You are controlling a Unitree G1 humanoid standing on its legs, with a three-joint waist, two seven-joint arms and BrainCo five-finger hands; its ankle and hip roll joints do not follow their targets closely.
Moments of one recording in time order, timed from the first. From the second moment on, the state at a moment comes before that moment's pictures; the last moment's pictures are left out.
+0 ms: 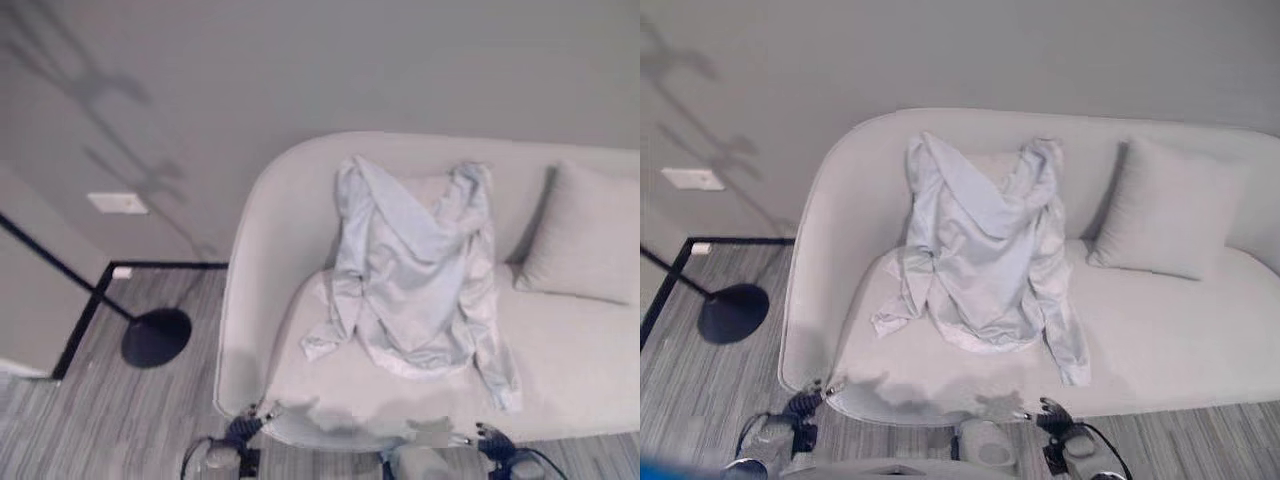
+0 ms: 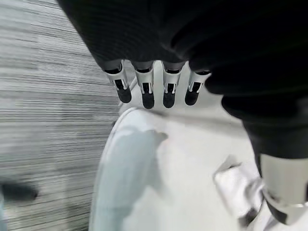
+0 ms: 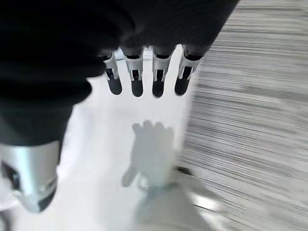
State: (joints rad) left arm -0.08 0.31 -0.19 1.20 -0.27 -0.18 0.02; right arm -0.08 -0.33 0.33 1.07 0.15 -0.10 -0.01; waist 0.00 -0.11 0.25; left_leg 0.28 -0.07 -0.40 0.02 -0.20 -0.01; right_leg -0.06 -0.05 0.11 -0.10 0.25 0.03
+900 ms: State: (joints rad) left arm 0.01 0.34 -0.23 0.80 -0.31 -0.16 0.02; right arm 0.10 -0.47 0.16 0.91 0.16 -0.10 -0.04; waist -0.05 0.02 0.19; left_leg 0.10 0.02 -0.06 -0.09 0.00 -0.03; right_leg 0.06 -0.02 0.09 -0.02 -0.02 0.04
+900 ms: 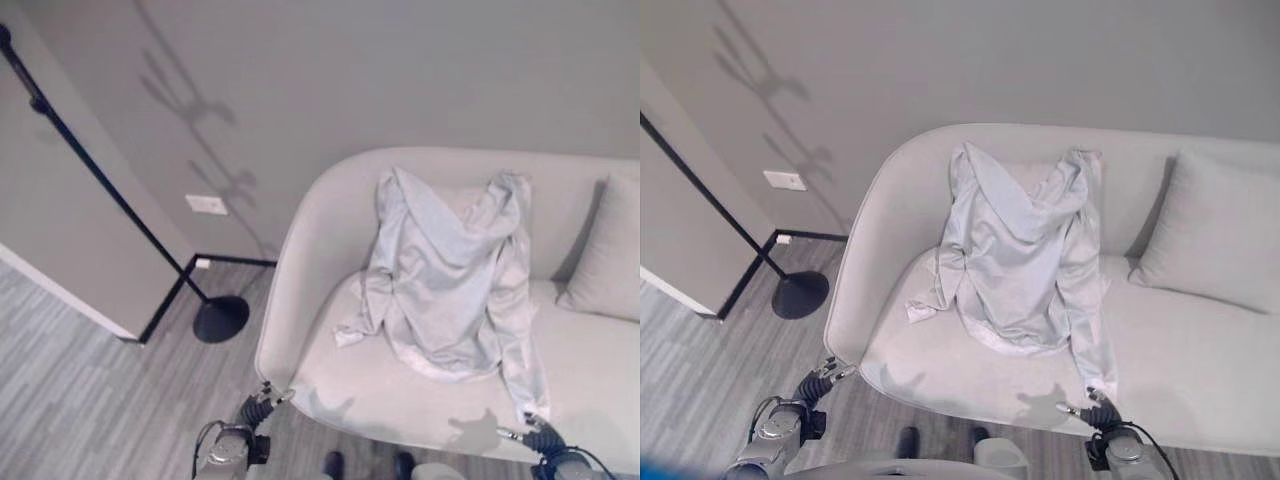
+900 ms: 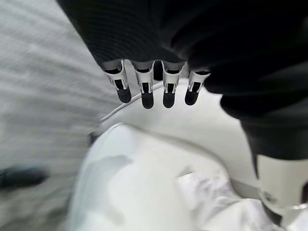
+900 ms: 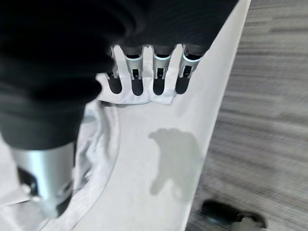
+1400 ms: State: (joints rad) left arm 0.02 0.42 -0.18 0.58 -0.30 -0.16 0.01; right arm 0.18 -0.51 0.08 0.68 0.15 -0.10 -0.04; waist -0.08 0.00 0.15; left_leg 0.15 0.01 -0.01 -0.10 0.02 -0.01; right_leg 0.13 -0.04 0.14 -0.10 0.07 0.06
